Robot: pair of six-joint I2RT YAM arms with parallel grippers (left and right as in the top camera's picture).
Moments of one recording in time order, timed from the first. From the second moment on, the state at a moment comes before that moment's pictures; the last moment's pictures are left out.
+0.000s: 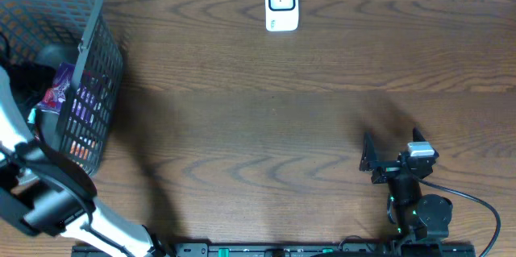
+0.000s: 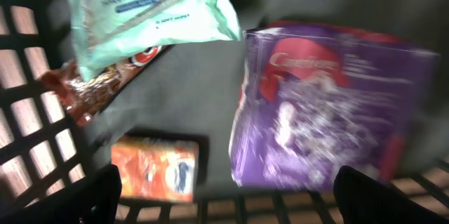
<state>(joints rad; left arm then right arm) 0.63 1.95 1.78 -1.26 -0.08 -0.71 0.02 0.01 0.01 -0.07 -0.07 0.03</state>
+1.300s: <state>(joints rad) 0.71 2.07 1.79 -1.04 0.33 -0.48 0.02 0.01 0.01 -0.07 -0.07 0.03</state>
